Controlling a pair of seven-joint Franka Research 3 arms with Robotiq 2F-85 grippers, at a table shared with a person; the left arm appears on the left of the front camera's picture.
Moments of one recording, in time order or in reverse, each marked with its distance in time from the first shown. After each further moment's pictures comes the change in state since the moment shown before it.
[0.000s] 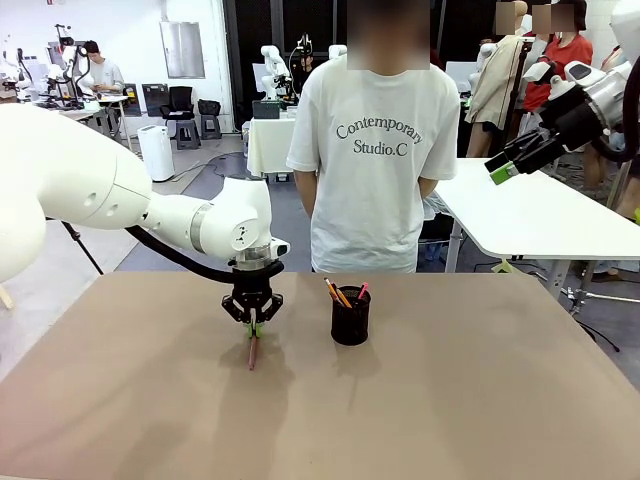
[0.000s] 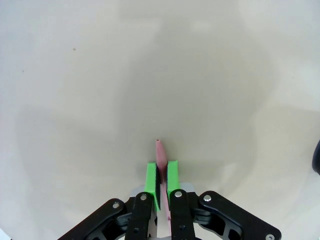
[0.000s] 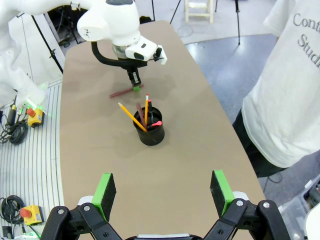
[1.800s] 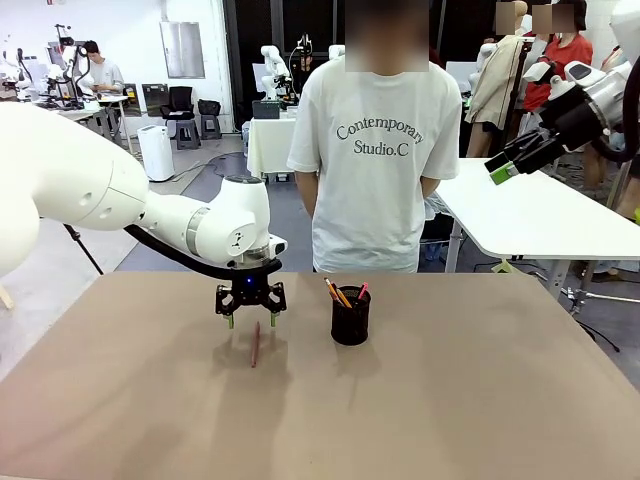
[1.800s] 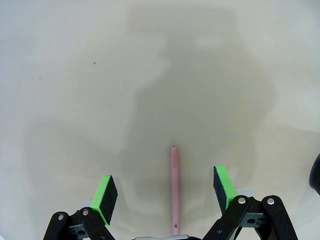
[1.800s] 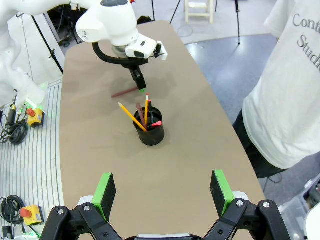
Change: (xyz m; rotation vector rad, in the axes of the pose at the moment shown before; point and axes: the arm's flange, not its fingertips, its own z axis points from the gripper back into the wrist) left arm 0.002 0.004 0.001 0.007 -0.082 0.050; right arm 0.000 0.000 0.000 0.000 0.000 0.000
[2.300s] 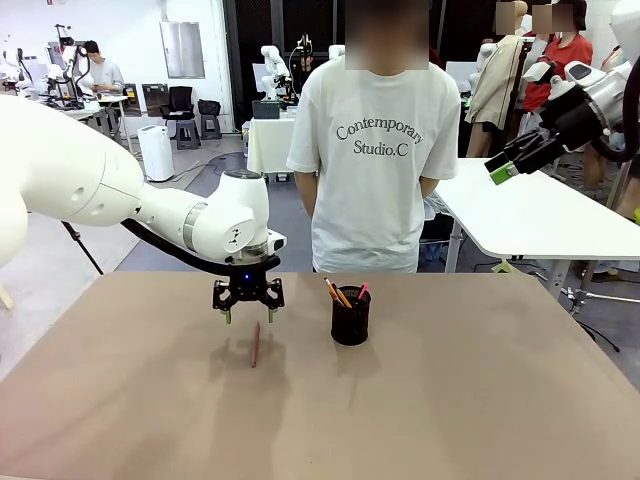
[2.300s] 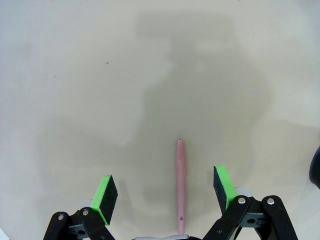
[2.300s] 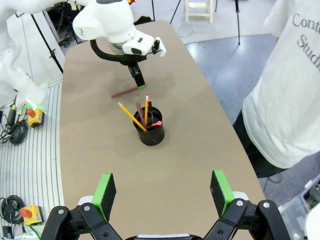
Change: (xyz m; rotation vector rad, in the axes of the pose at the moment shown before) left arm -0.003 0.003 0.013 0.017 -0.028 -0.008; right arm 0.000 0.000 0.000 0.000 0.000 0.000
